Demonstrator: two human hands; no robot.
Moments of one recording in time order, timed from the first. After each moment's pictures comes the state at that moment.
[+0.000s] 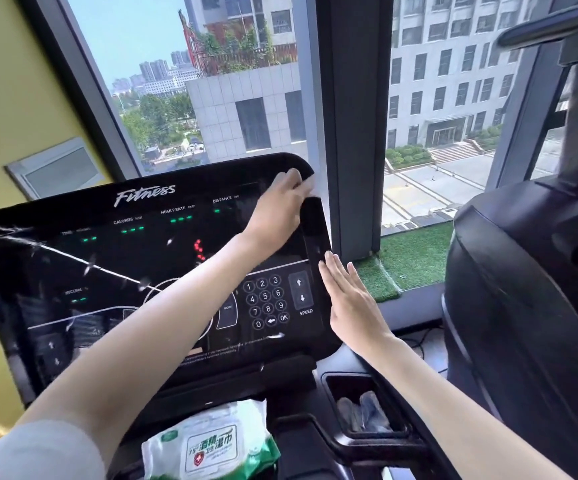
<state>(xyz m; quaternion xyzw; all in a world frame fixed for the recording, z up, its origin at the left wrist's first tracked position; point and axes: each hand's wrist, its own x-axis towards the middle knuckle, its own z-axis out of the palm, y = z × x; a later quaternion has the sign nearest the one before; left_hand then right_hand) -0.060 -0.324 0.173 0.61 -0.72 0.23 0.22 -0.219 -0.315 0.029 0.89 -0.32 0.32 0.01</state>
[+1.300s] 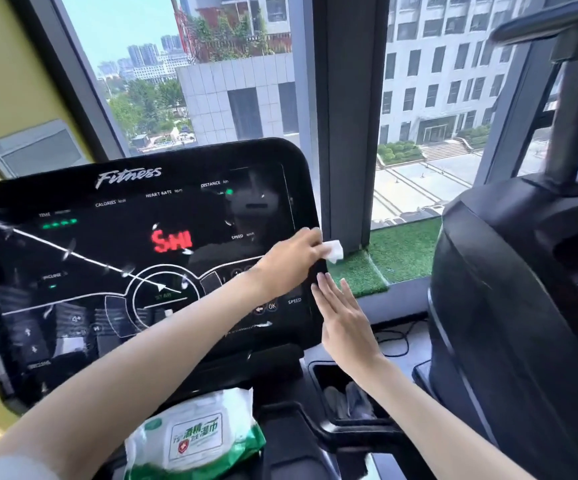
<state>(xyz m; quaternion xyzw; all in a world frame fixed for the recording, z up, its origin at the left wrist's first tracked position) -0.088 -0.293 0.103 0.54 -0.82 0.14 0.12 -0.230 -0.292 -0.009 0.89 -0.35 0.30 0.04</state>
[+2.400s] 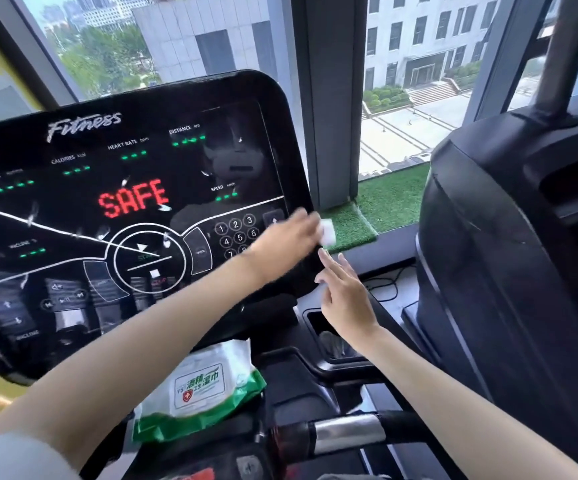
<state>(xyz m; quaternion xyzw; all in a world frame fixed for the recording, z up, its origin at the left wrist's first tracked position) -0.097 -0.271 0.063 0.48 -0.84 0.26 0.03 -0.240 -0.270 -0.045 0.81 -0.39 0.41 -0.13</state>
